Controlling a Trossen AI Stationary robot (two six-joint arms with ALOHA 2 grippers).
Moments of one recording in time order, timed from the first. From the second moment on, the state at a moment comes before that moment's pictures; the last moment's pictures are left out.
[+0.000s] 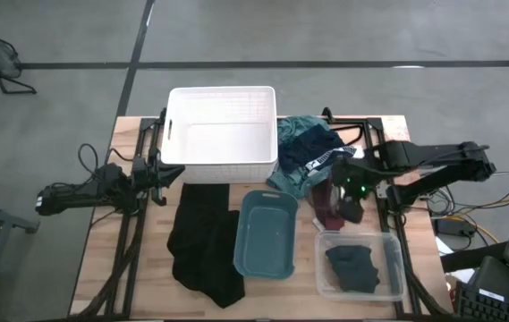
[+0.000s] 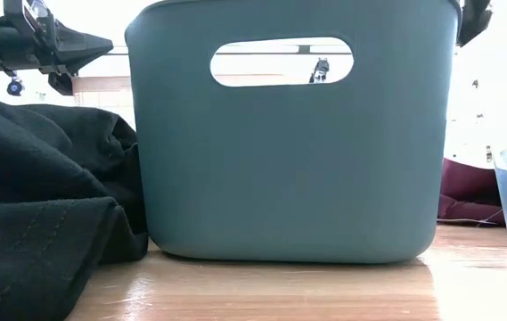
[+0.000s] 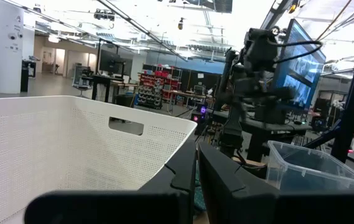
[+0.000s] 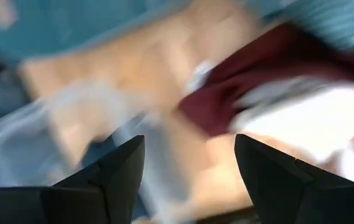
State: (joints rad) left arm 0.06 0.04 0.11 0.10 -0.21 -0.12; right arm 0.07 1.21 1.28 -1.37 -0.15 0.60
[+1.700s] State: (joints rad) left arm 0.06 0.04 0.11 0.10 -0.21 -0.12; right arm -0.67 1.60 1.01 -0.99 -0.05 0.29
